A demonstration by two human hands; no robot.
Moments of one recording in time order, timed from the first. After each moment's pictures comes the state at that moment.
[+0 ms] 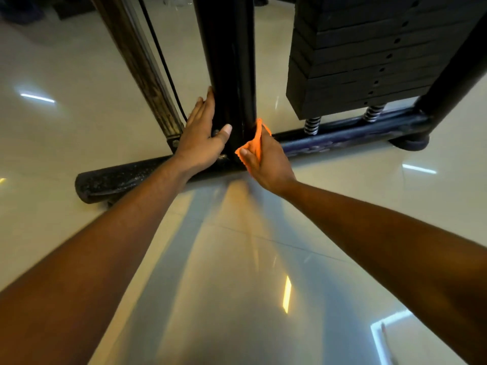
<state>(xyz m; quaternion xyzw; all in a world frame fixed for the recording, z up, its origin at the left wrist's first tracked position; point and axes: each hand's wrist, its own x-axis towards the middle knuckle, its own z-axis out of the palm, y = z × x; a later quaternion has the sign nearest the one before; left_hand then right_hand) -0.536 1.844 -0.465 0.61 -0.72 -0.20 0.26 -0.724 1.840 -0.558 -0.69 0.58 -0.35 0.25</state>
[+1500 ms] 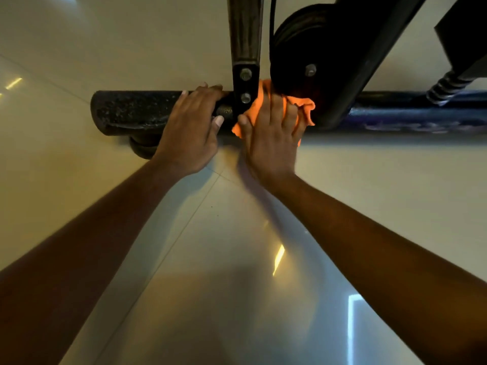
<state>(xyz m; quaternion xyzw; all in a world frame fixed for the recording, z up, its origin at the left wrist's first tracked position) -0.385 1.868 -0.591 0.62 -0.74 -0.07 0.23 -0.564 1.839 -0.648 -0.72 0.61 -0.32 -0.05</state>
